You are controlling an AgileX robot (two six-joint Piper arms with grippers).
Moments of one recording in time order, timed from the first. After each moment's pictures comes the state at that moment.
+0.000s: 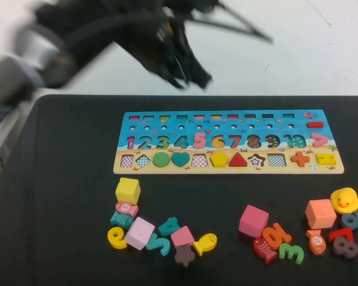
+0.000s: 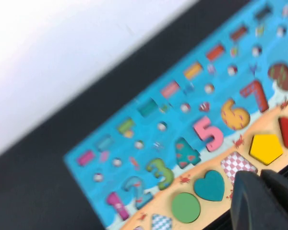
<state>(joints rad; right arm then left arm) -0.06 -0.01 0.02 -0.15 0.45 0.13 -0.56 1.89 -1.97 0.13 0.95 0.08</state>
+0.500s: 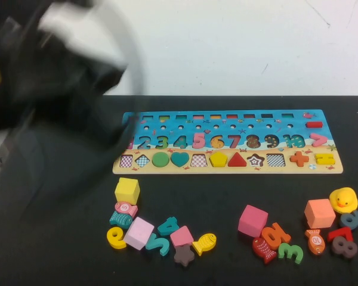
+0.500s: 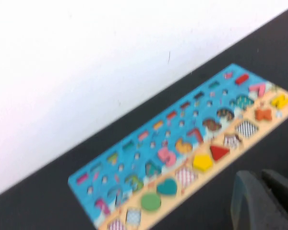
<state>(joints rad) -0.06 -0.01 0.02 -0.15 0.45 0.13 -0.60 1.10 -1.24 0.04 0.63 0.10</state>
